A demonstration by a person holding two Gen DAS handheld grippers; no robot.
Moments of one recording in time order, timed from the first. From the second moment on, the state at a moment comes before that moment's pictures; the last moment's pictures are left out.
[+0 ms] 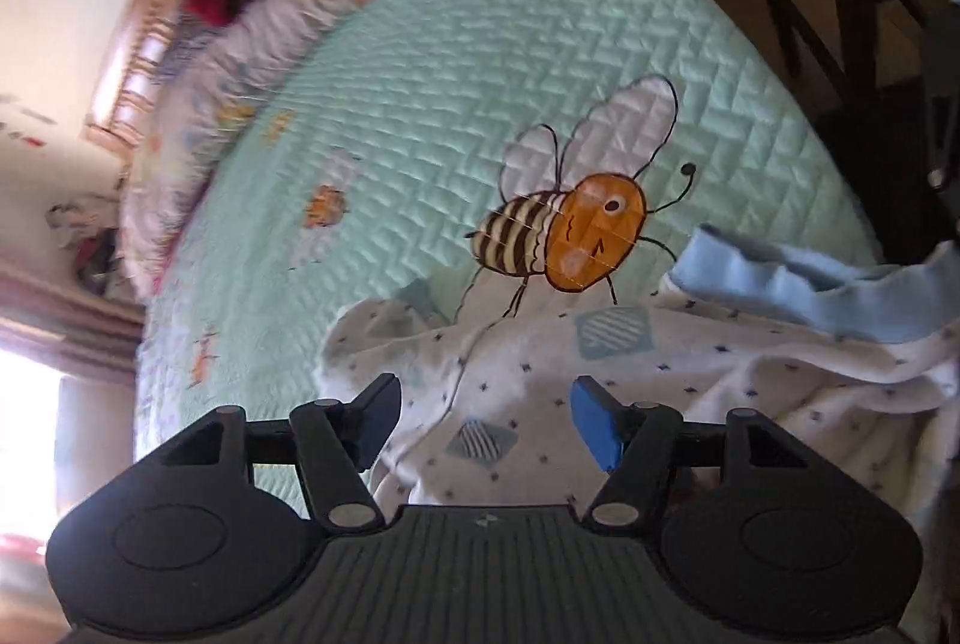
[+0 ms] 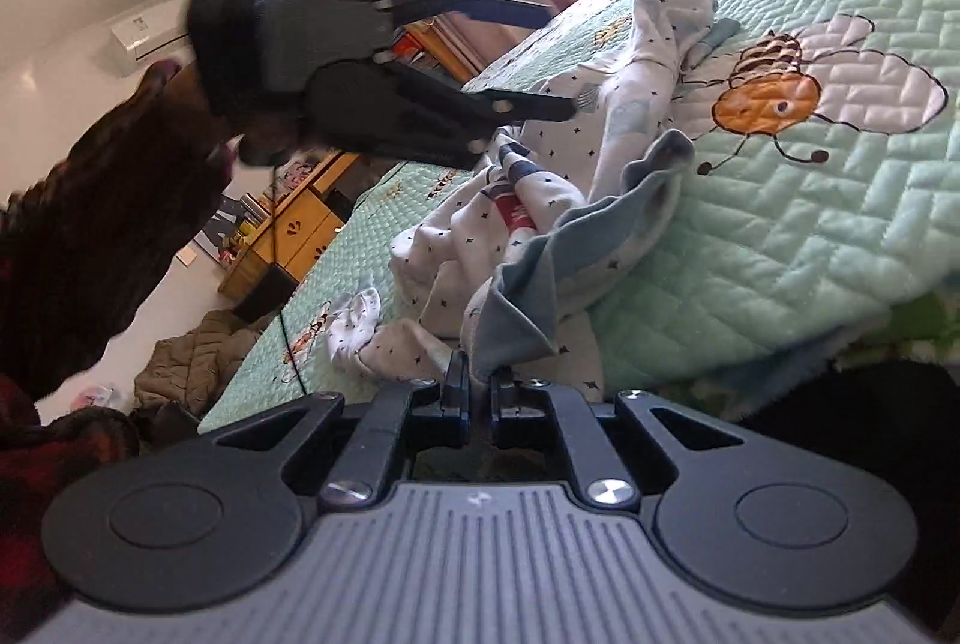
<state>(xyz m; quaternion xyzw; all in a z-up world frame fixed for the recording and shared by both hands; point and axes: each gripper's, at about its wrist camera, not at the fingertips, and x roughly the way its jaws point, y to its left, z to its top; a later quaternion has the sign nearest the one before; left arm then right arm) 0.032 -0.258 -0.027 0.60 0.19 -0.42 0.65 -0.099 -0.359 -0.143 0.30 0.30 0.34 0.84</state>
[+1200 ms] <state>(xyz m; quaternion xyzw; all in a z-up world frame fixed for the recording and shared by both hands) 0.043 -0.232 -0.075 0.56 0.21 -0.41 0.69 -0.095 -0.373 -0.152 0.35 0.30 0.28 0.84</state>
